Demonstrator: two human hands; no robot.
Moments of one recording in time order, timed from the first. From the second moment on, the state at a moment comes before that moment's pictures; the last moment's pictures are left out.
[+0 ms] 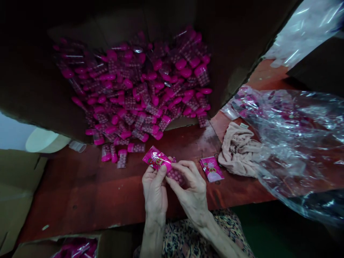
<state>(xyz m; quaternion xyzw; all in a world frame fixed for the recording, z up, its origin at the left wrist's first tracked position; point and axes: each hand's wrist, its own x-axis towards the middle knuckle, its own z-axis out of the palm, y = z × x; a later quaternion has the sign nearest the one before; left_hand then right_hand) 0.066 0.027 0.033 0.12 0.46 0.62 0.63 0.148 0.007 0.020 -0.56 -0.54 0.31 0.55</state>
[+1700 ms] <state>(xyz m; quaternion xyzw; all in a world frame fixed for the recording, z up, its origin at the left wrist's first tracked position) 0.067 0.014 0.036 0.11 0.43 0.58 0.68 0.142 -0.007 0.024 -0.56 -0.40 0.55 0.48</state>
